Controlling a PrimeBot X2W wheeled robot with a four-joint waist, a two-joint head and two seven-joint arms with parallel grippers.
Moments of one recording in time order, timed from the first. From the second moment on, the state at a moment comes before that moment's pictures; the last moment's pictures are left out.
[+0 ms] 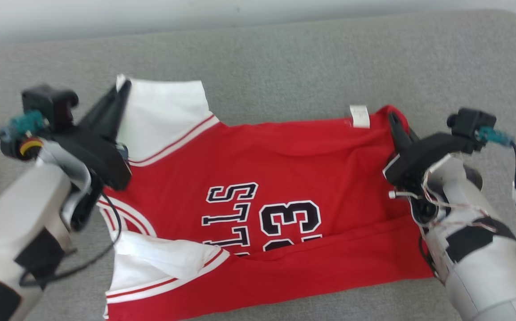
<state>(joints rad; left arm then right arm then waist) -1.03 0.50 -0.93 0.72 -1.01 -0.13 -0.26 -0.82 -0.22 0.18 0.91 0.70 0.13 -0.03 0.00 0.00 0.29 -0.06</state>
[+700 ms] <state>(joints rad) -0.37 0.48 -0.65 0.23 -0.87 -0.03 -0.26 -0.38 -0.33 0.17 0.59 0.91 0.13 -0.08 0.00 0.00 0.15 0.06</state>
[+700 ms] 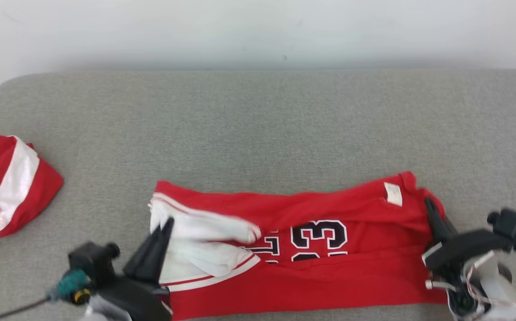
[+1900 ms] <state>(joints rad) -0.04 0.23 -0.10 0.13 -0.34 0.04 -0.26 -0.17 -0.30 -0.03 0.50 0.59 0.13 0.14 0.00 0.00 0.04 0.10</state>
